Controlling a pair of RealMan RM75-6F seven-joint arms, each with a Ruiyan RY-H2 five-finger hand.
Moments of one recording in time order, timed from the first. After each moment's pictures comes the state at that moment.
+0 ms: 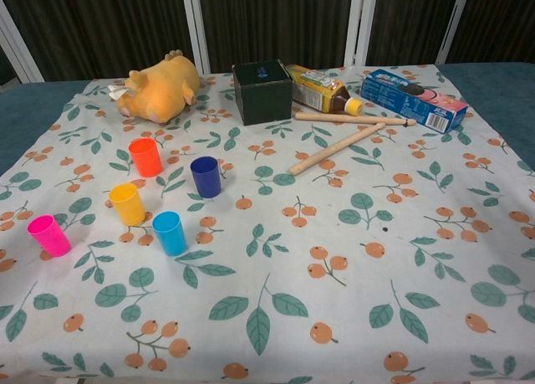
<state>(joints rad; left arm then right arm) -0.10 -1.17 0.08 -1.48 1.76 1.59 -0.18 -0.01 -1.11 -0.07 -1.64 -1.68 1.52 -0.11</state>
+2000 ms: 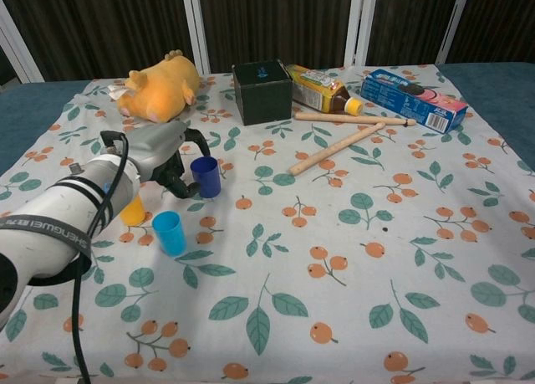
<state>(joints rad) -0.76 -1.88 -0.33 -1.36 0.82 1.15 0.69 -0.01 -1.07 -0.07 -1.64 -1.67 1.52 -0.02</state>
